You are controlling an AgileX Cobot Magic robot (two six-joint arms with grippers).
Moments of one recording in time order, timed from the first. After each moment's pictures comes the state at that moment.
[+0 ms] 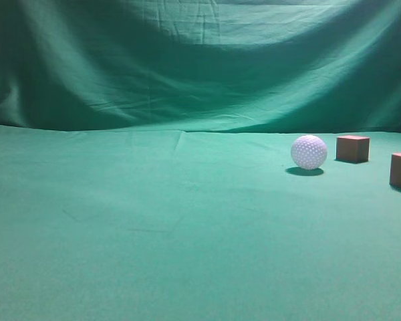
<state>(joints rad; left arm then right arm) -0.03 -0.02 0.02 0.14 0.35 -0.09 0.27 0.97 -0.79 0.40 0.80 -0.45</state>
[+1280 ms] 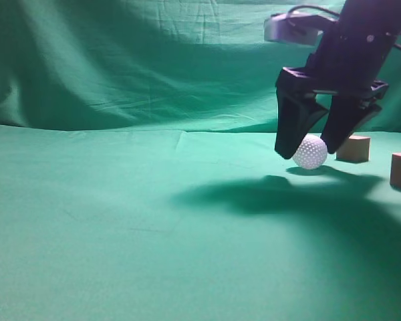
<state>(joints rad) -0.03 -0.02 0.02 0.14 0.35 -0.09 0.39 1.88 -1.13 0.38 0.51 -0.61</state>
